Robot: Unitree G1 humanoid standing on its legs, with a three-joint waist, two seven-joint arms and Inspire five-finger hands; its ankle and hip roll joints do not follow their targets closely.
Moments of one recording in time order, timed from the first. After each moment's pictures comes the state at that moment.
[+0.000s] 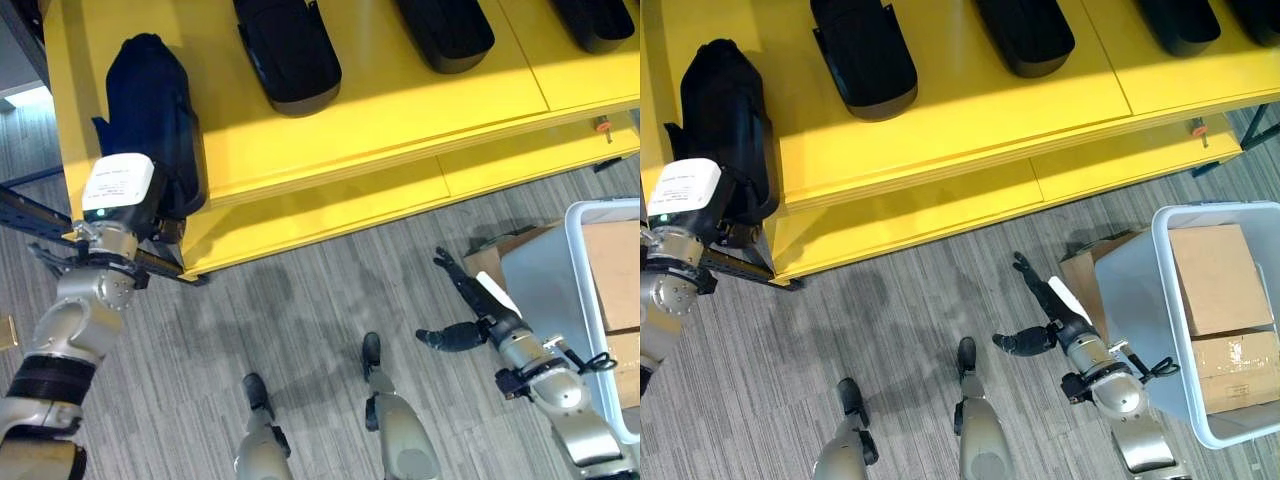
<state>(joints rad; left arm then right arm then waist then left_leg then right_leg) -0.44 0.95 -0.12 0.31 0.51 0.03 0.15 0.11 -0.57 0.04 -0.13 0.00 -0.06 0.17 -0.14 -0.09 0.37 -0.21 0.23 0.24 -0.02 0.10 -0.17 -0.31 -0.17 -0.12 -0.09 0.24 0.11</state>
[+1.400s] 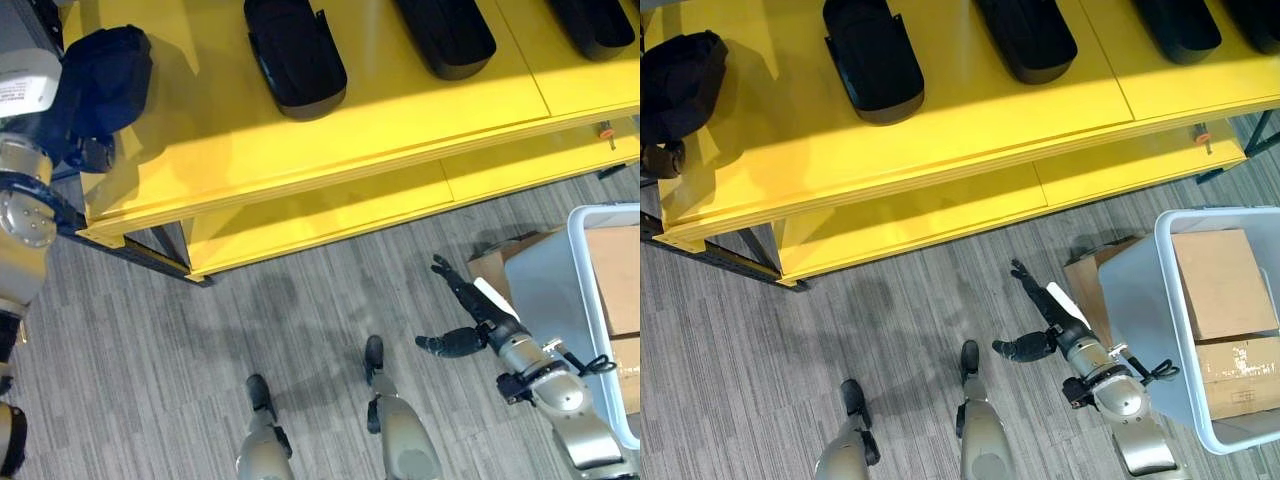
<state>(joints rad) -0.67 1.21 -0.16 0.36 0.39 0.08 0.08 0.12 -0.56 0.02 -0.13 0.00 -0.05 0.22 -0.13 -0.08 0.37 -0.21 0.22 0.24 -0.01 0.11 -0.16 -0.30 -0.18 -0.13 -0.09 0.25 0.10</state>
